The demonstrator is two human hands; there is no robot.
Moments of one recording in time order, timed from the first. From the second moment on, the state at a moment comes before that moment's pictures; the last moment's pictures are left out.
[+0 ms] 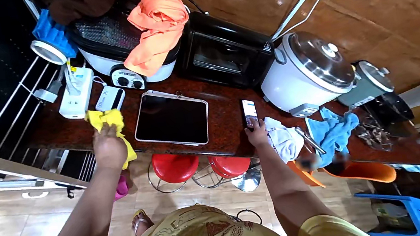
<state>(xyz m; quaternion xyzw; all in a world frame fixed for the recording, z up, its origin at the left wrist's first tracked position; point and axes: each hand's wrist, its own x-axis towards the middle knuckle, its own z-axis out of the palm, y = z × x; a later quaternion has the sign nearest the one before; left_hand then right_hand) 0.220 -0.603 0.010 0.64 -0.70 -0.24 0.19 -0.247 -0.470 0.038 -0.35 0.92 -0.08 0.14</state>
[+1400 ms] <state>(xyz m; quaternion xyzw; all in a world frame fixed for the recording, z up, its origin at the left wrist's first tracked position) 0.221 -0.618 -0.004 0.62 -0.71 -0.24 0.22 -0.259 -0.464 0.028 -0.29 0.94 -0.17 0.12</state>
